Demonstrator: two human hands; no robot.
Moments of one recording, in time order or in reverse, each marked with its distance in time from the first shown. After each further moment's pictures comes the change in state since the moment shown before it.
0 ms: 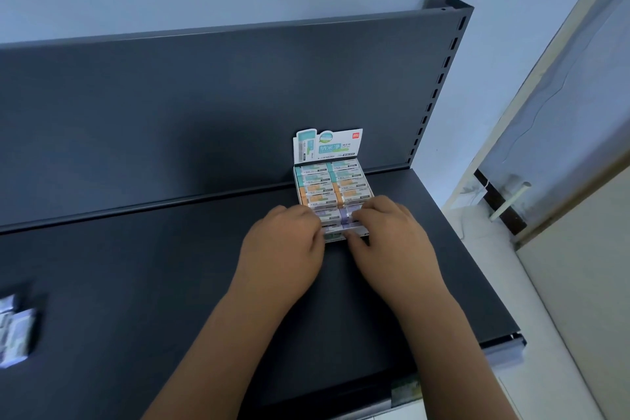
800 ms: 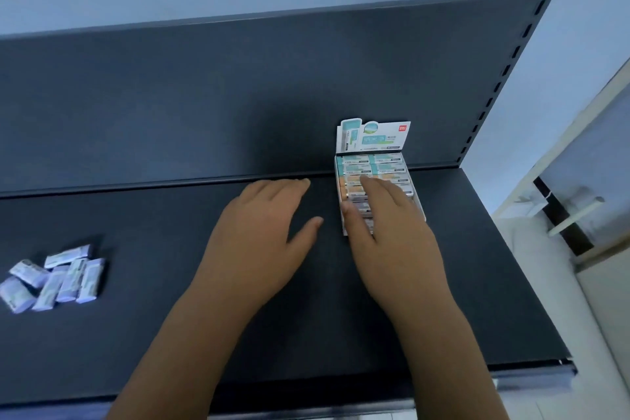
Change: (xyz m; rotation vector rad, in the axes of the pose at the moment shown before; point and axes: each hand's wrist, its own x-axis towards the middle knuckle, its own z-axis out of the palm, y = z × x) left_hand -0.037 -0.025 -0.060 -0.001 0.050 -0.113; right_hand -0.008 -0.057 -0.017 0.297 -0.022 -0.047
